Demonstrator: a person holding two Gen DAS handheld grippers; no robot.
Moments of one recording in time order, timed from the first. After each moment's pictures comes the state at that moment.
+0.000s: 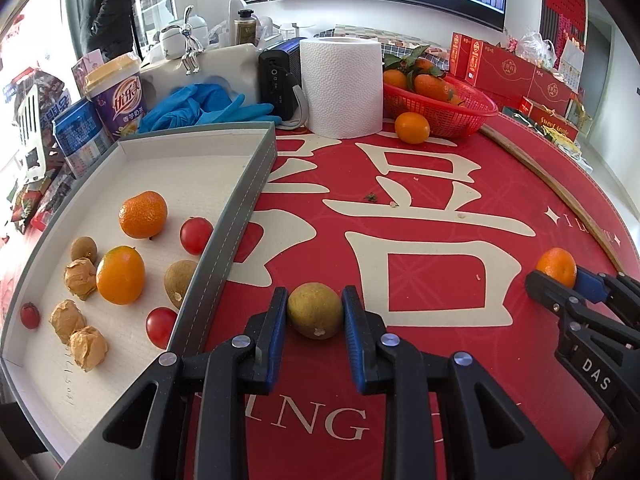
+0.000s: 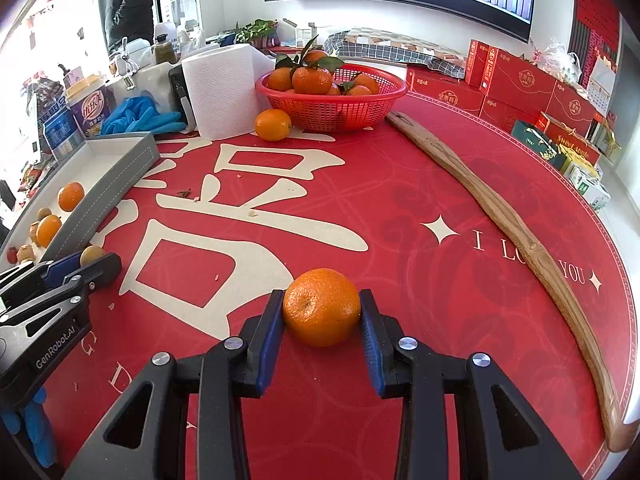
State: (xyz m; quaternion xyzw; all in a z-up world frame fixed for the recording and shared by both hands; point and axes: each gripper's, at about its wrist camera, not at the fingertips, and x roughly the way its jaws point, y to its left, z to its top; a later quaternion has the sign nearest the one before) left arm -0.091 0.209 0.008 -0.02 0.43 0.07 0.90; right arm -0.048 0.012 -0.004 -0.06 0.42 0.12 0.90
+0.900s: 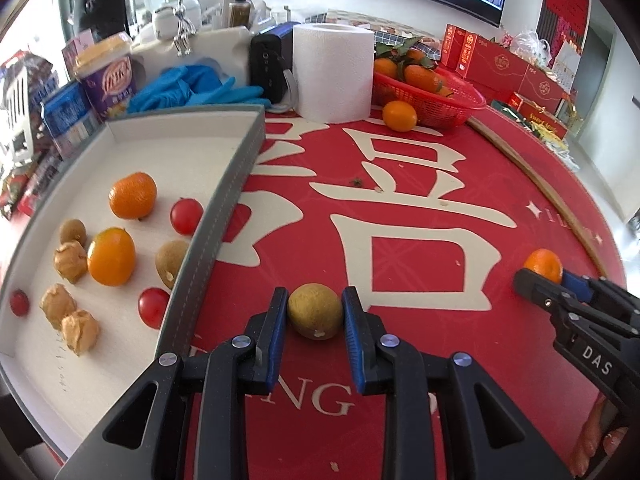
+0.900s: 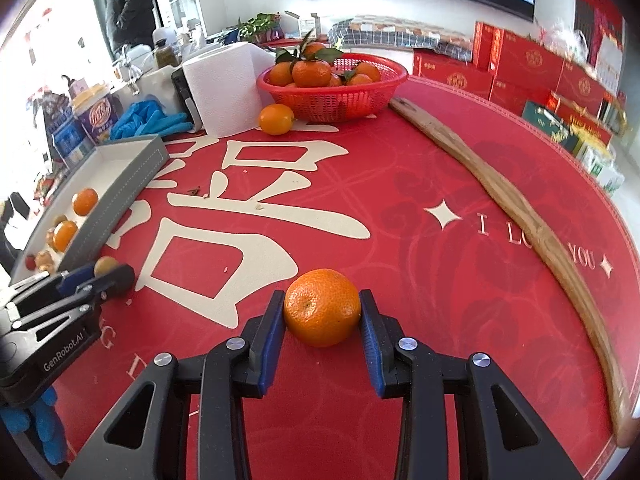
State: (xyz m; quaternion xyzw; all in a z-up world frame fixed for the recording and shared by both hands) left arm -0.096 0.214 0.014 -0.05 0.46 0.03 0.89; right arm -0.048 -0.004 0.000 -0.01 0.45 0.14 0.88
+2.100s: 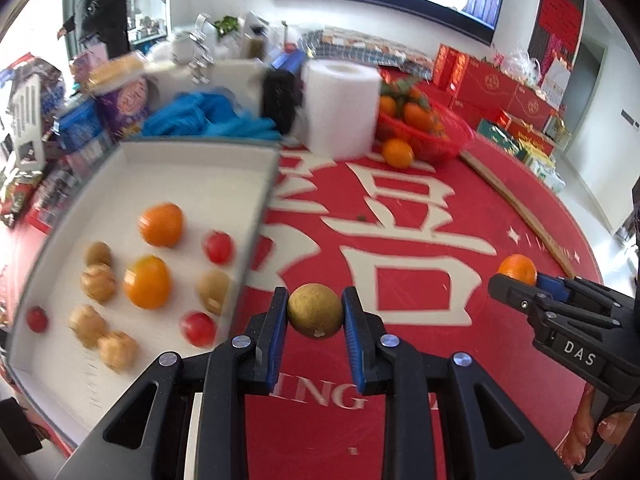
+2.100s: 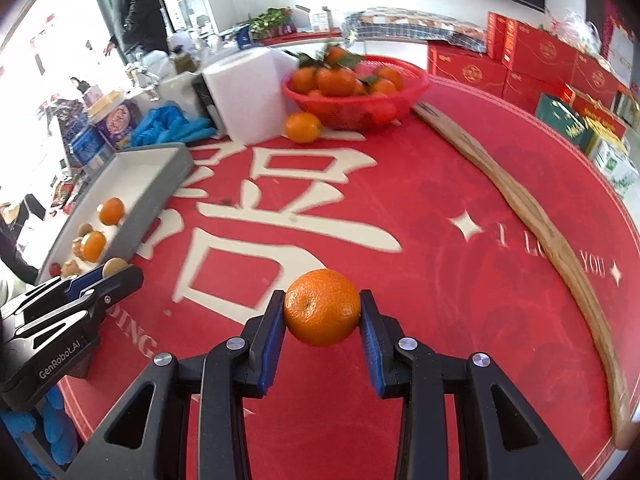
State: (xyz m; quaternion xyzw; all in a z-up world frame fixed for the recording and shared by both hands) left arm -0.107 0.240 0.052 -0.06 0.43 0.02 0.90; right arm -0.044 0.025 0.028 -0.01 0.46 0.18 0.87
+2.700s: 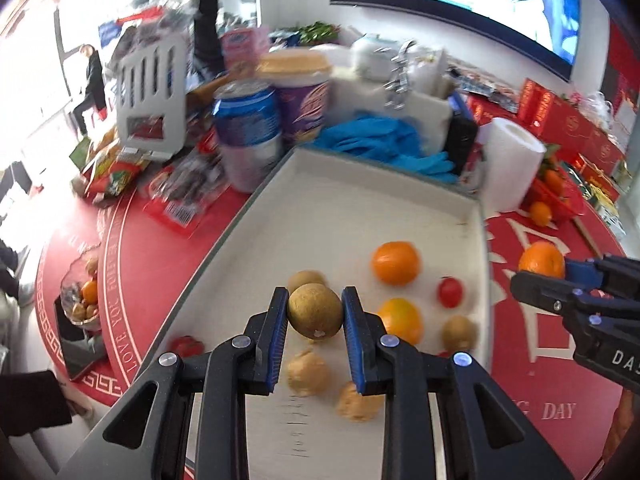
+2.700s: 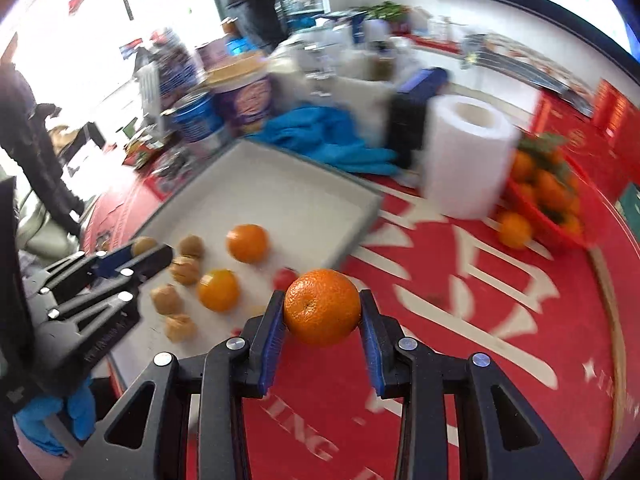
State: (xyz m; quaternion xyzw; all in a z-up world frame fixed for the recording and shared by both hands) left arm -0.117 0.379 0.059 -0.07 0.42 0.16 0.89; right arm -0.022 0.206 0.058 -0.10 0.46 0.32 0.82
